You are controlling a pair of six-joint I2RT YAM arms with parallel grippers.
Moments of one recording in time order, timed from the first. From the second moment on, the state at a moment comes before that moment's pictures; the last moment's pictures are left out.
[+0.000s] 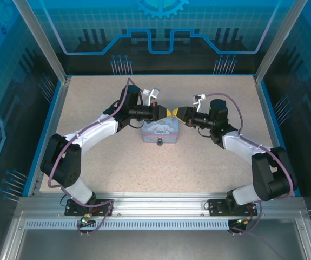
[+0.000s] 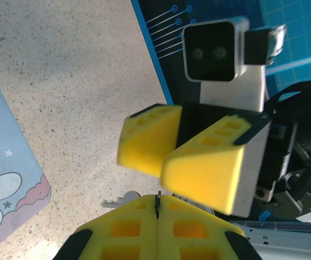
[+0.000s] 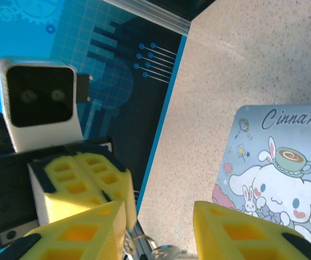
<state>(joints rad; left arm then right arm) -0.46 1.64 1.18 -0.01 0.79 -0.79 0.29 1.45 0.76 0.44 -0.79 0.99</state>
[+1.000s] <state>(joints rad) -0.46 1.64 1.18 0.03 0.75 -0.83 0.30 1.47 0.74 0.58 -0.83 1.05</state>
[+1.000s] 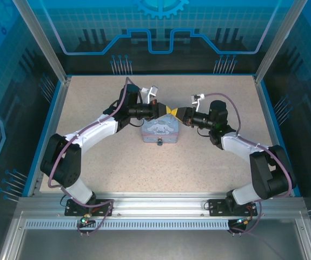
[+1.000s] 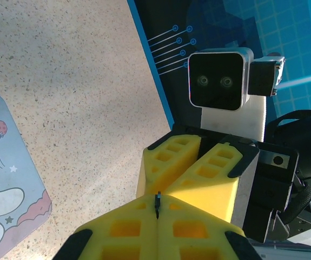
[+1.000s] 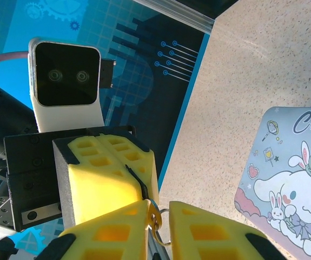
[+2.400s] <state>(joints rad) -0.43 1.56 1.04 0.10 0.59 -1.31 0.34 1.30 0.70 0.38 -0.68 0.83</state>
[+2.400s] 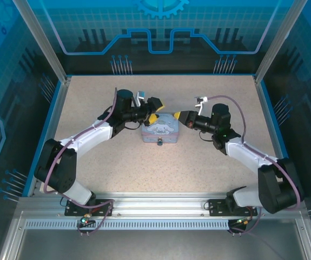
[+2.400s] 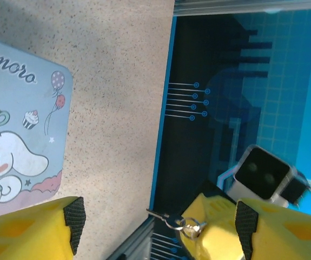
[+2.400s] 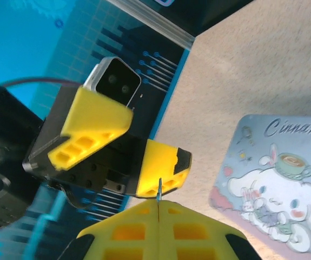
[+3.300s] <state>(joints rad) -0.49 1.55 1.06 0.01 0.54 -1.56 0.56 1.18 0.84 0.03 -0.32 0.26</state>
